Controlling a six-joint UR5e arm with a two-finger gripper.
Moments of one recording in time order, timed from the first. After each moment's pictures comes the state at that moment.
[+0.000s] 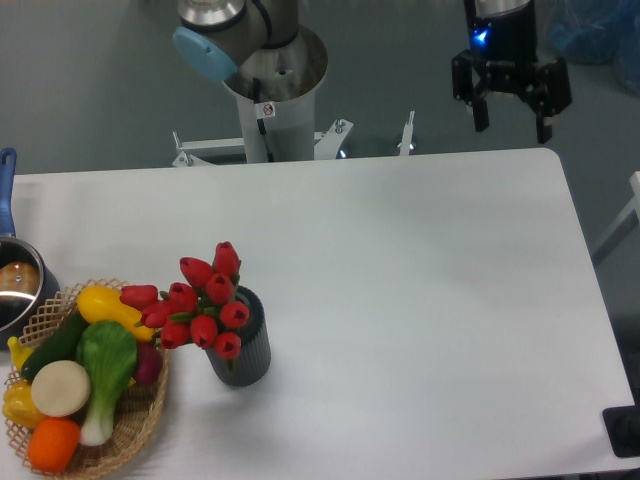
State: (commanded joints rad) arm 2.93 -1.47 -1.83 -0.90 1.38 1.68
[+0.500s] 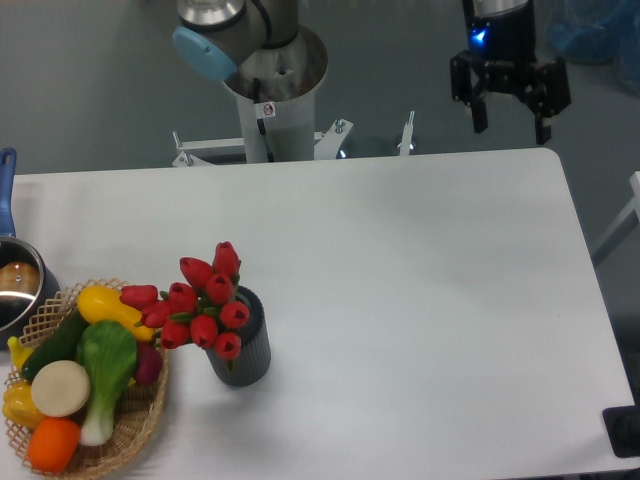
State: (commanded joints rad) arm 2.93 -1.48 -1.84 -0.89 1.28 1.59
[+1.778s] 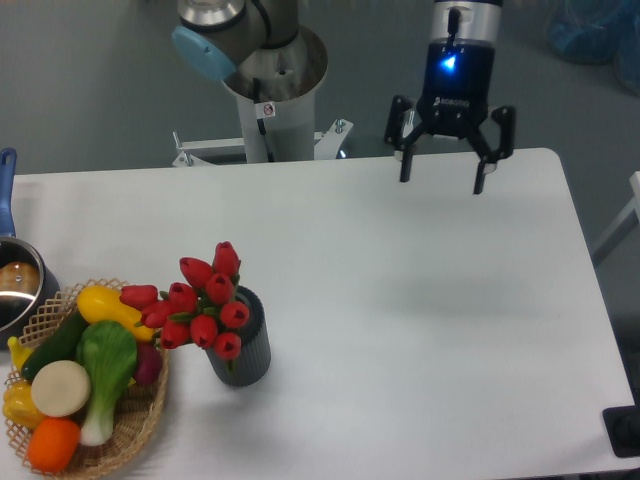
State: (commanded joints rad) arm 2.90 -1.52 -1.93 -0.80 0.71 1.25
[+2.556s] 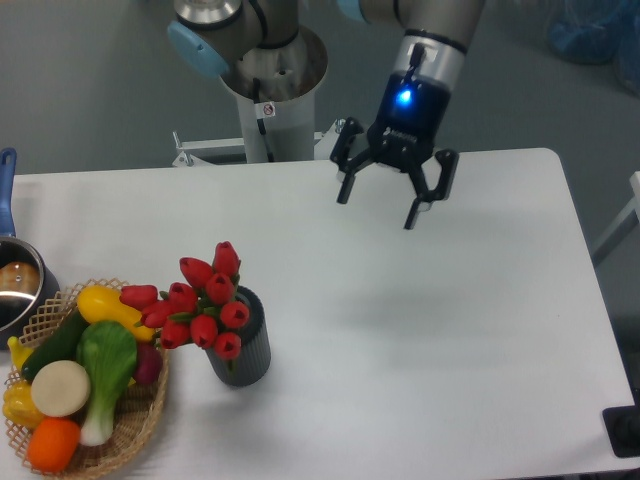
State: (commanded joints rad) arm 2.76 -1.58 -1.99 -0.80 0.70 1.28
